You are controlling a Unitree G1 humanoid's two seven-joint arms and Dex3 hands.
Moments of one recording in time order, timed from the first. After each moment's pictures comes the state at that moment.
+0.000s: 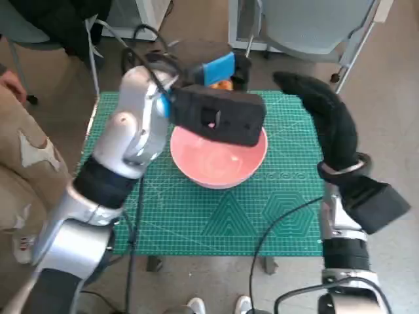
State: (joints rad) left arm -1.30 0.31 -0.47 0.62 0.70 0.17 -0.55; right arm -0.70 -0.19 -0.13 0.59 0.19 -0.79 0.44
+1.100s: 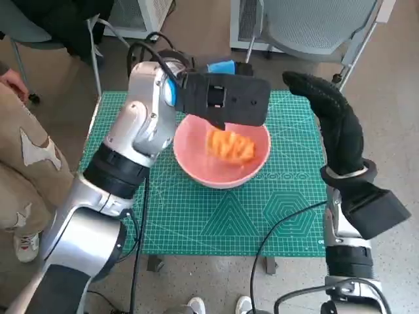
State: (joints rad) left arm -1.31 0.30 -0.45 0.63 0.61 0.24 -0.71; right arm -0.66 -0.19 -0.11 0.52 0.13 -0.75 0.34
